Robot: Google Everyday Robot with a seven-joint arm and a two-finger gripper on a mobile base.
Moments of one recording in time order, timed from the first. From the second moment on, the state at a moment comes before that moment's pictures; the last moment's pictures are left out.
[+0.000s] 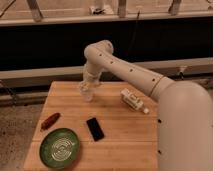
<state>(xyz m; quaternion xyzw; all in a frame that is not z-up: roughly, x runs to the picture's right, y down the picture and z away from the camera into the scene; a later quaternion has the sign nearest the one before) -0.094 -0.022 0.807 -0.24 -0.21 -0.15 0.94</state>
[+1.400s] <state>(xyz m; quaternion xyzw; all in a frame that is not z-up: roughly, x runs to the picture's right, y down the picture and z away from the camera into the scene) -0.097 -0.027 0.818 -0.23 -0.21 -0.14 0.94</state>
